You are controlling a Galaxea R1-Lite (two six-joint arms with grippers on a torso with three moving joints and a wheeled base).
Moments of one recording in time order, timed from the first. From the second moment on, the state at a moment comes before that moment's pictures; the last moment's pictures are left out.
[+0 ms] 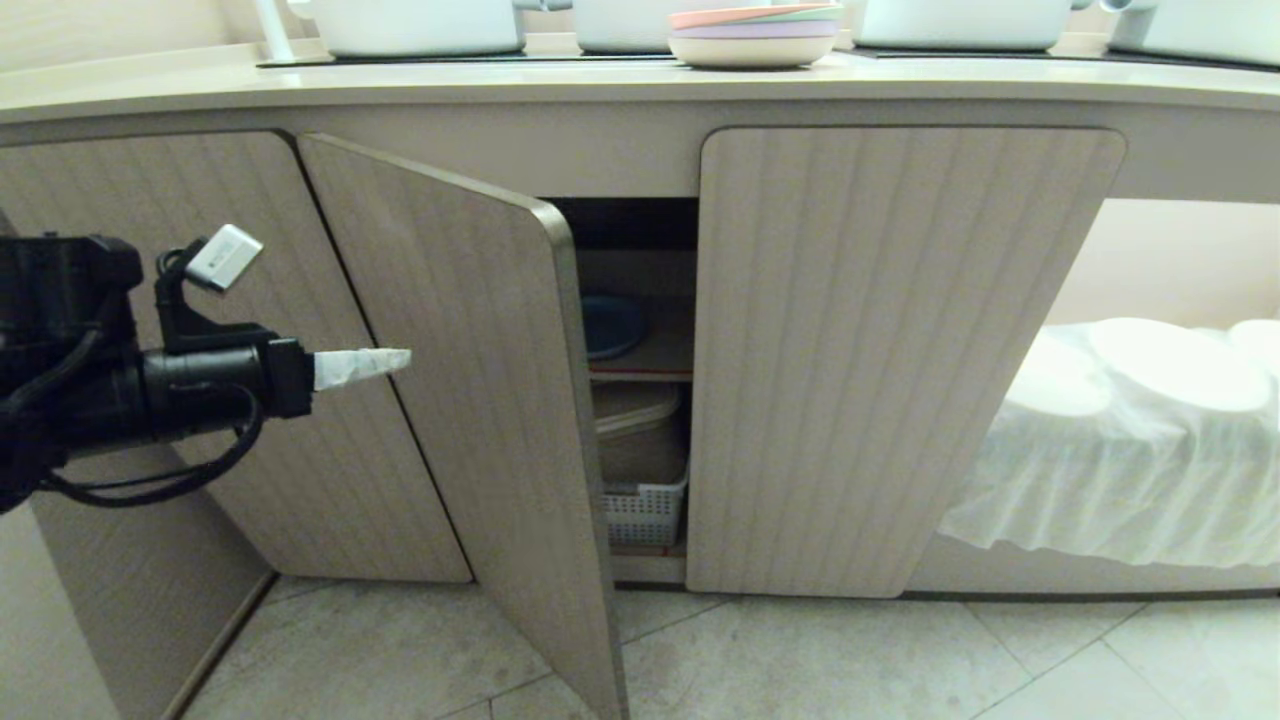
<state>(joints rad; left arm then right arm) 0.11 1.63 -0.87 -0.43 -0.92 -0.16 0.00 0.00 0.00 0.00 -0.06 0.09</state>
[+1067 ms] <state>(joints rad) -0.09 1.83 -0.98 -0.71 -0.47 -0.21 0.00 0.00 0.00 0.00 -0.06 0.09</state>
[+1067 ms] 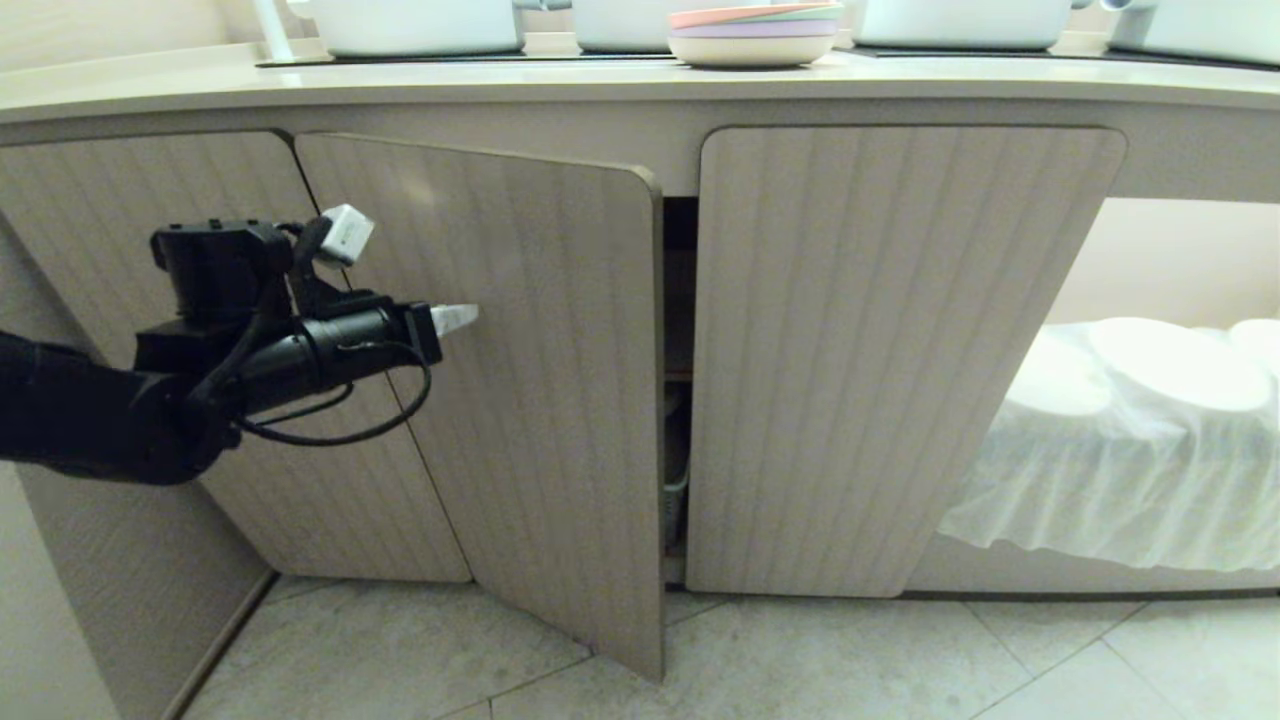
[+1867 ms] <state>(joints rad) -0.08 1.60 -0.71 -0.77 -0.45 -0.21 0.00 0.00 0.00 0.00 -0.06 0.09</state>
